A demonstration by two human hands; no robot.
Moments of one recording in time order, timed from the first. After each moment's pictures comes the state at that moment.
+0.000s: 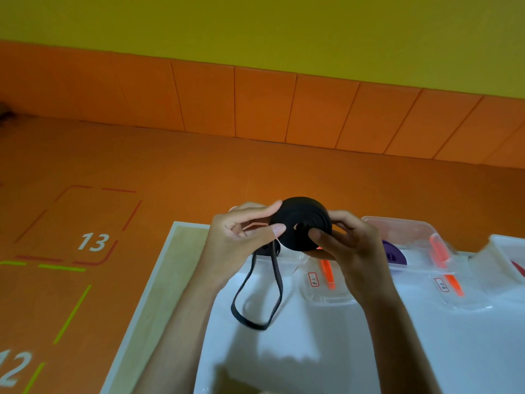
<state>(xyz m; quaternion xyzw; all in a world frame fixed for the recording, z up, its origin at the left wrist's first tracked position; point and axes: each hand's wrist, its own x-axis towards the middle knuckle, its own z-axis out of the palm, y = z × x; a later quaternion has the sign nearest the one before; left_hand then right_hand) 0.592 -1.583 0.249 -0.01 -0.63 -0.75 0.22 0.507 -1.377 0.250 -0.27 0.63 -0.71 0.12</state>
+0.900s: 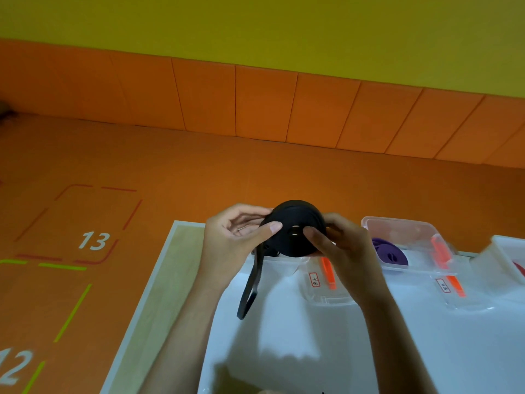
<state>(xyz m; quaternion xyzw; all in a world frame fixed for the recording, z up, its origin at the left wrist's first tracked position) 0.588 -1.585 0.237 0.05 -0.63 -0.73 0.27 0.507 -1.389 0.248 -0.28 0.70 -0.65 0.08</state>
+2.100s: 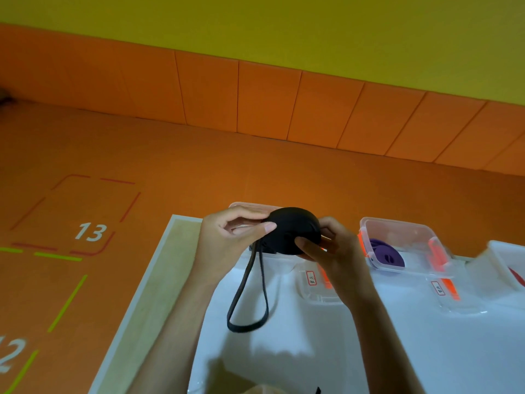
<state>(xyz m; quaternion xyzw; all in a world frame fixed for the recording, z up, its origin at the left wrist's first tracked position) 0.590 -1.596 0.223 0.03 -0.66 -0.70 0.28 0.501 -1.390 0.218 -0.27 0.69 -0.66 0.12</state>
